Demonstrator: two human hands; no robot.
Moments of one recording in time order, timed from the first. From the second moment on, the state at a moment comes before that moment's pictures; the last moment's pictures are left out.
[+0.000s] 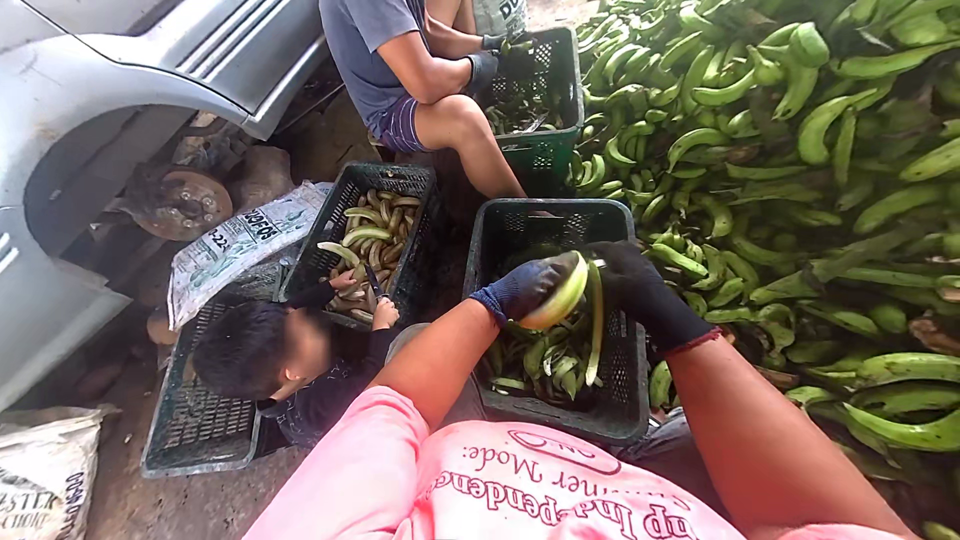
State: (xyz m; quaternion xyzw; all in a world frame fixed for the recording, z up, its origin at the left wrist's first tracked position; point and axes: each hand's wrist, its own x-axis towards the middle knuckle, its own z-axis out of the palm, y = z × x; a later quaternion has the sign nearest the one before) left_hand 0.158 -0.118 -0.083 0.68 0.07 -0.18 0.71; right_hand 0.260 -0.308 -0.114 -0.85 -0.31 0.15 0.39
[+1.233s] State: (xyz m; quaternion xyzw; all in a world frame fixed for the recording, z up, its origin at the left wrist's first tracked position) left_hand 0.158 -0.123 -0.084 0.67 0.15 -0.04 0.72; right_hand 0.240 -0.286 -0.131 -0.89 -0.19 0.18 0.37
